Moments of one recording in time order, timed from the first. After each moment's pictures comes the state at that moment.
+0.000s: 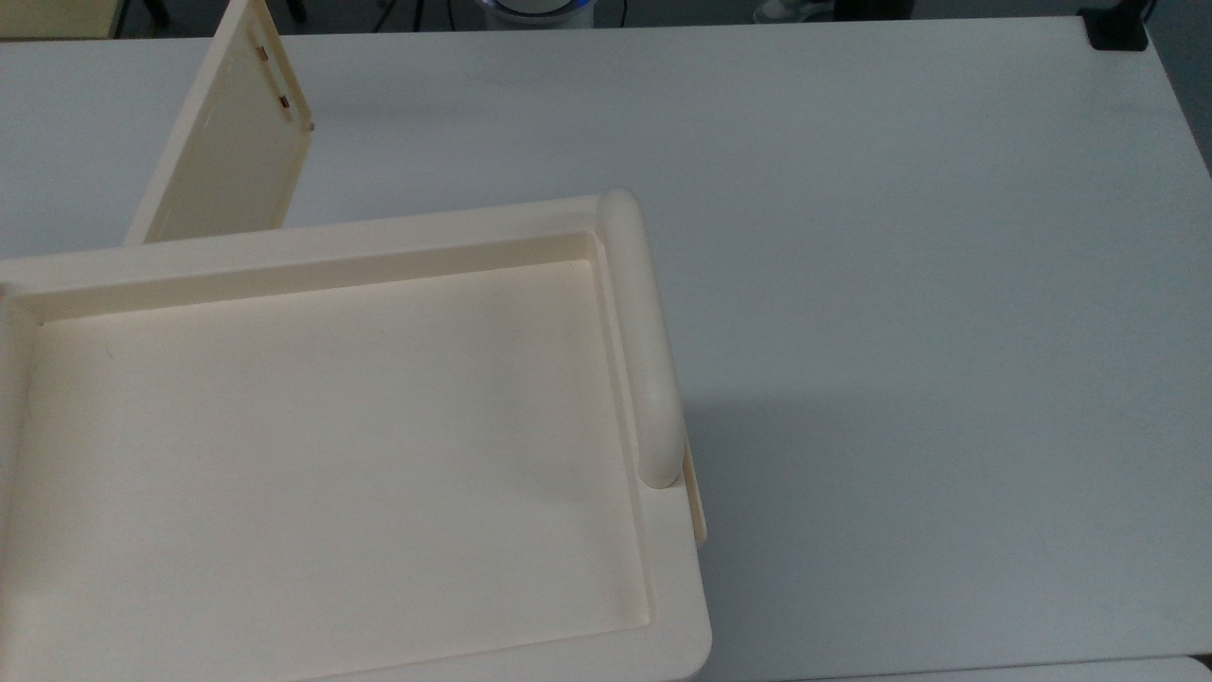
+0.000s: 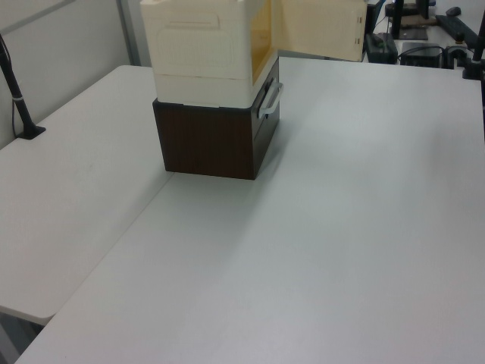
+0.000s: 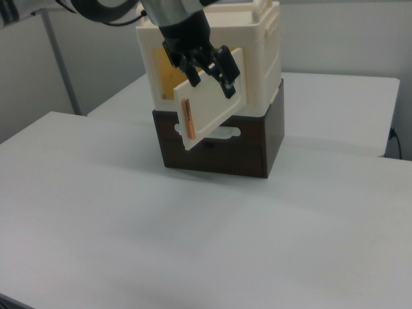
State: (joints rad) arm -0.26 -0.04 -0.18 -1.48 0.06 1.80 -0.17
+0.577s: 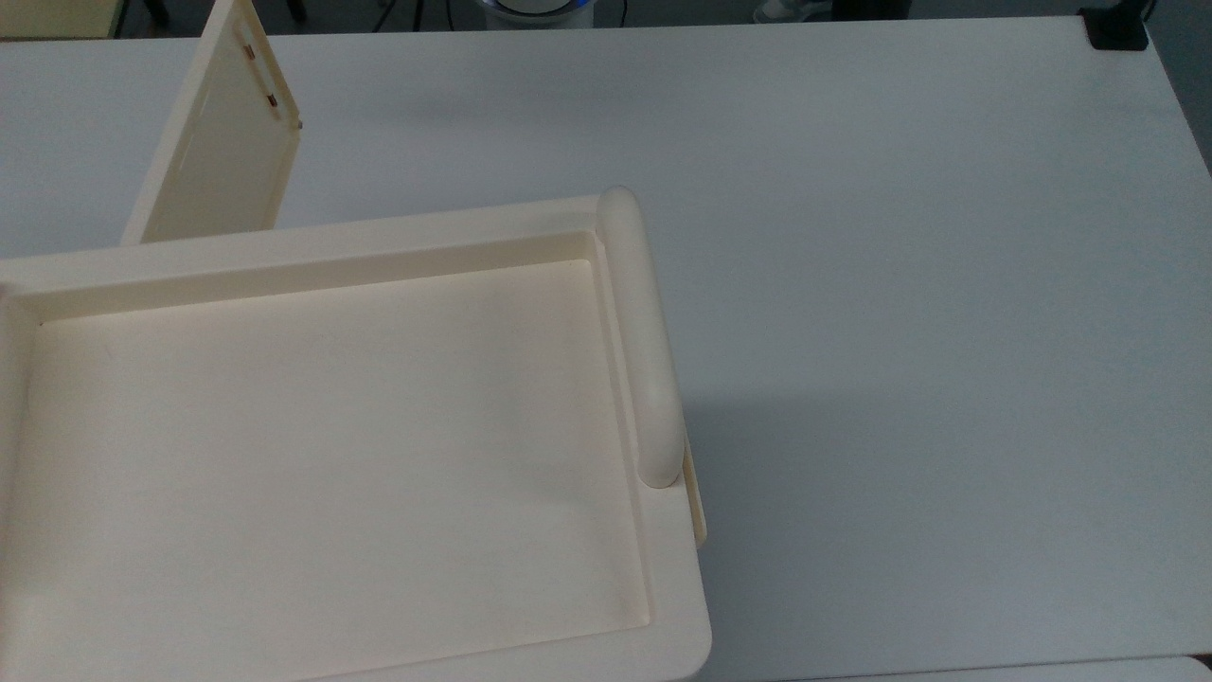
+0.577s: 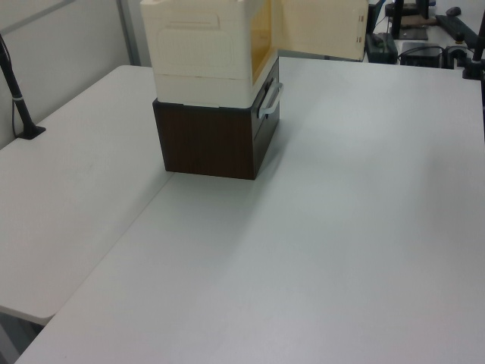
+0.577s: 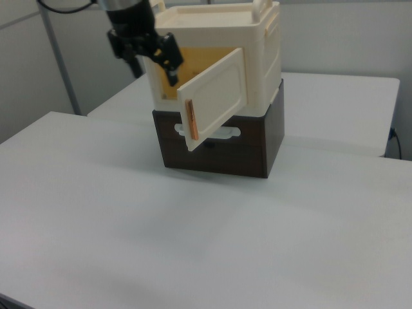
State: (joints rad) arm -0.08 -0.10 -0.16 -1.47 0.06 1.62 -0.17
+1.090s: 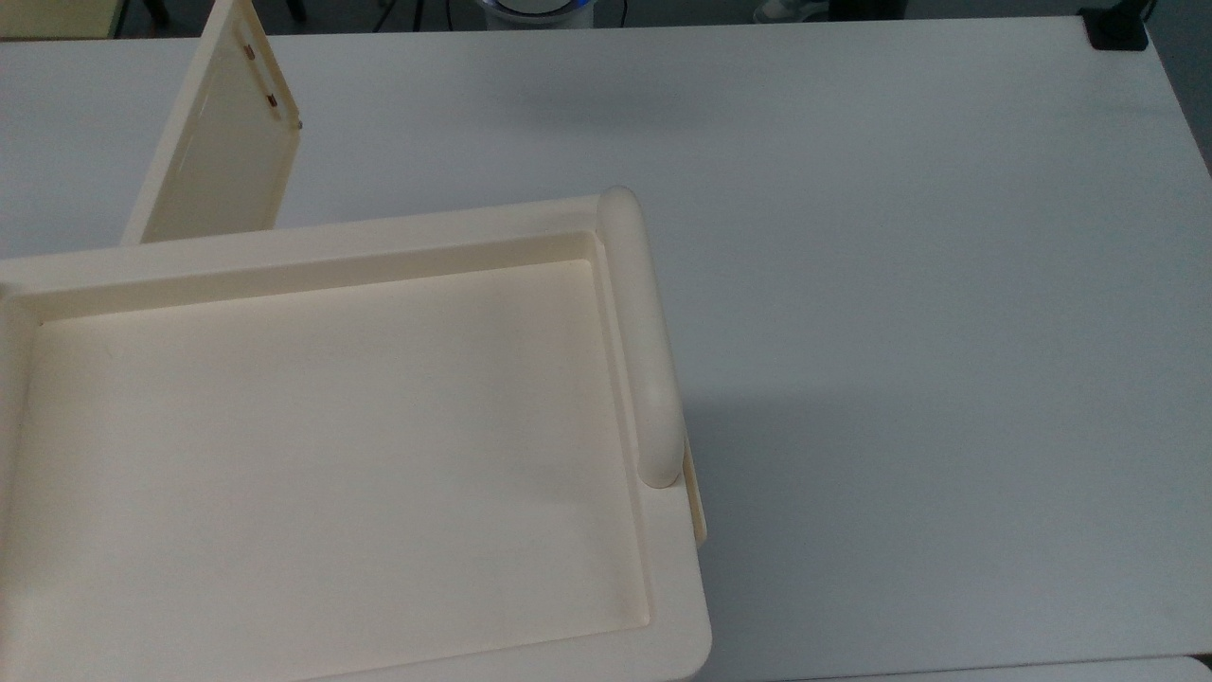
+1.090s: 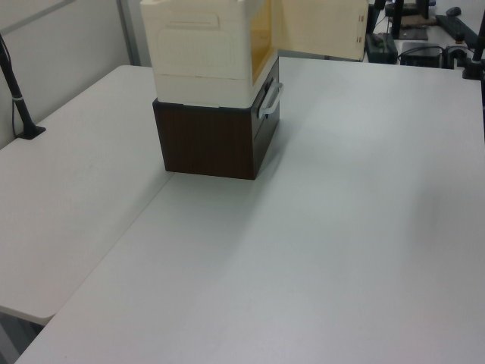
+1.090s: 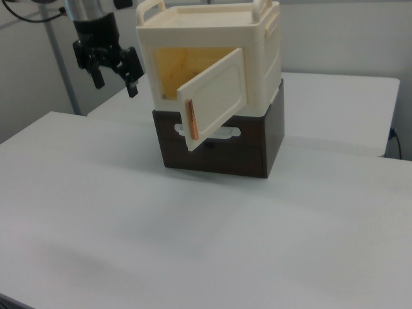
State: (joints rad) arm 0.09 -0.10 -0.16 -1.52 0.05 1.54 -0.05
